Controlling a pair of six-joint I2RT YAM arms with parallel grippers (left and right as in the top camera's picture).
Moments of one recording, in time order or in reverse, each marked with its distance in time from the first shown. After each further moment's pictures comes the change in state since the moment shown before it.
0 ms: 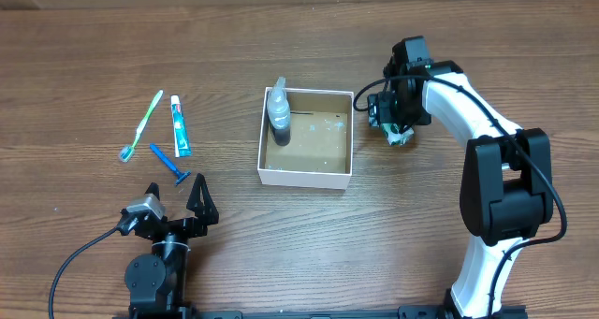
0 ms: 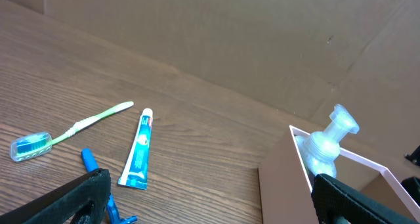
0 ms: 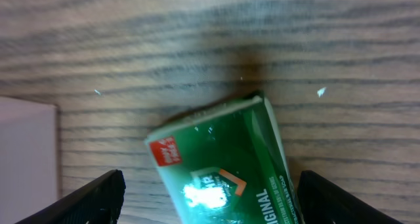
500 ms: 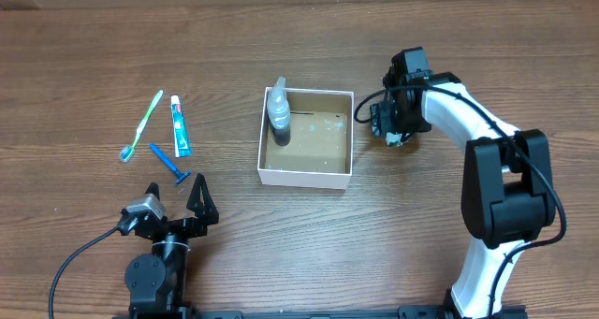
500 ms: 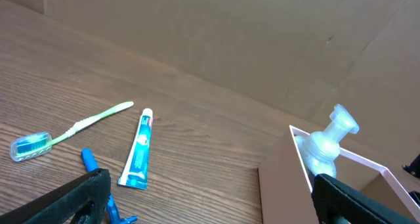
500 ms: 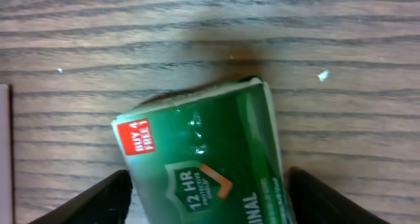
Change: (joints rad) left arm 0.000 0.000 0.000 0.000 0.000 0.000; right arm 0.000 -0.019 -0.098 0.077 0.030 -0.033
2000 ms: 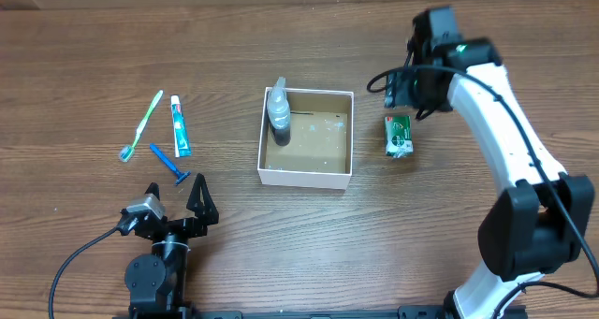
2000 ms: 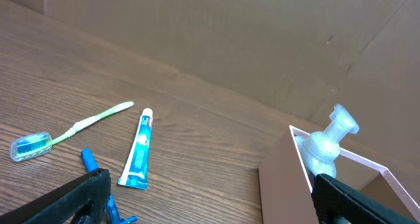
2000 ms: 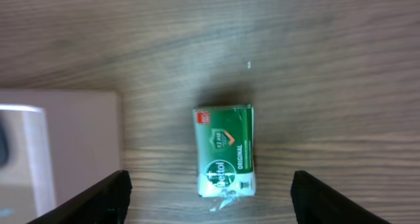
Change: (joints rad) left arm 0.000 0.000 0.000 0.000 0.000 0.000; right arm 0.000 -0.186 0.194 -0.315 0.039 0.166
